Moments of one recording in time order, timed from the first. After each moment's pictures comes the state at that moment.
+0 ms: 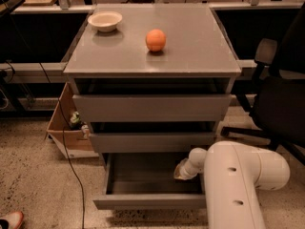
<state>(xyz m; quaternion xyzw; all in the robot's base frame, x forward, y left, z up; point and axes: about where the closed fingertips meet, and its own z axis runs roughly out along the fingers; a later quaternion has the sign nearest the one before) 0.642 -0.141 0.195 -0.68 0.71 0.07 0.20</state>
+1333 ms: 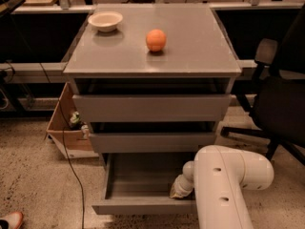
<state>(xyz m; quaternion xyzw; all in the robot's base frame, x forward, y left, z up) 0.568 -0.118 0.129 -0.67 0.72 0.13 0.13</state>
